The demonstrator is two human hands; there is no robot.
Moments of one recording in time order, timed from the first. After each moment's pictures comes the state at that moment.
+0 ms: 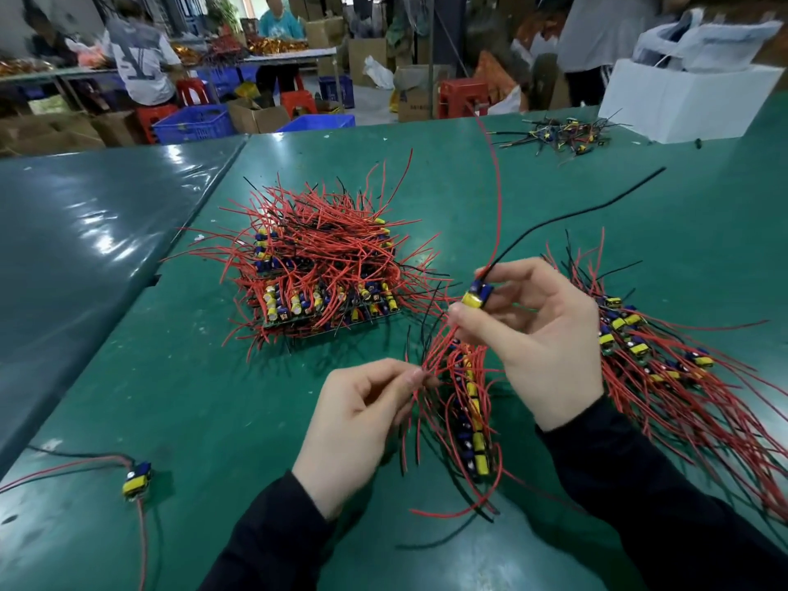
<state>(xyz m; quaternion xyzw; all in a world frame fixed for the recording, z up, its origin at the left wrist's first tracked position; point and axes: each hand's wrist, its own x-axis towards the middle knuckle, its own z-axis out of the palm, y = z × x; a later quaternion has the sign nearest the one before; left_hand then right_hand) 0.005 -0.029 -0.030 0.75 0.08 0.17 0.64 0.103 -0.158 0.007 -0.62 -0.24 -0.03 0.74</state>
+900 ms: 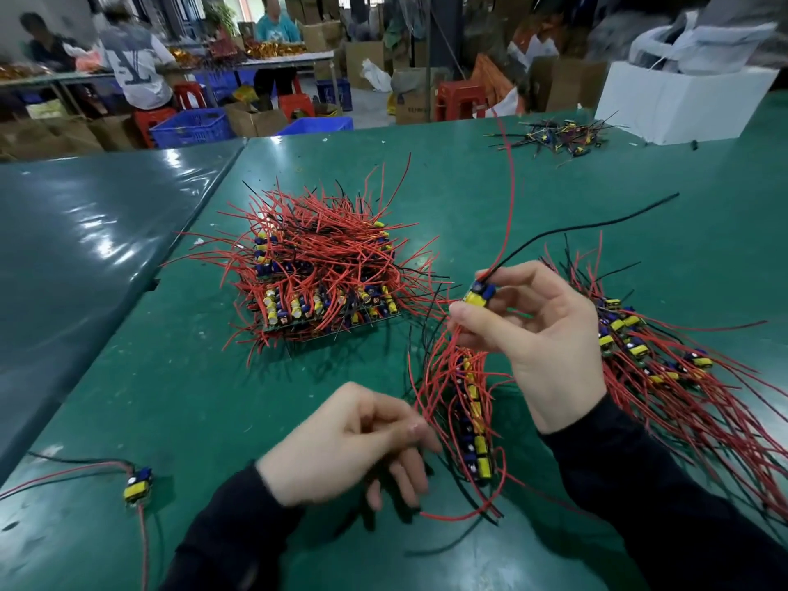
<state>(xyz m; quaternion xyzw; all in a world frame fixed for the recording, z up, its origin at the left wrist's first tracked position) -0.006 -0.005 -0.017 0.76 0.03 -0.14 0.63 0.101 -0.157 0.009 -0.56 -0.22 0.04 0.80</state>
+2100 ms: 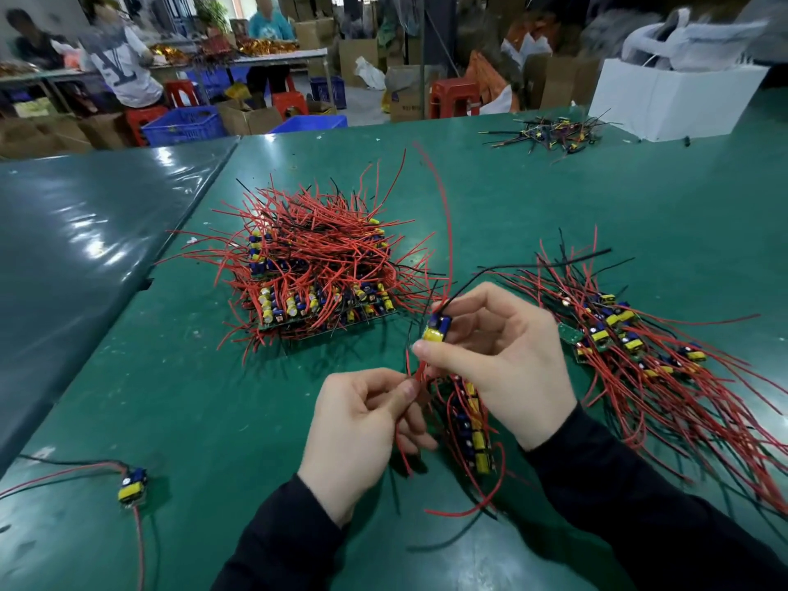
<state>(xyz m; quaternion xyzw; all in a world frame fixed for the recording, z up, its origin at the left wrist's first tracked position) 0.007 -0.034 -0.028 0.69 0.15 0.12 0.70 0.090 -0.149 -0.002 -0.63 -0.26 0.06 0.73</state>
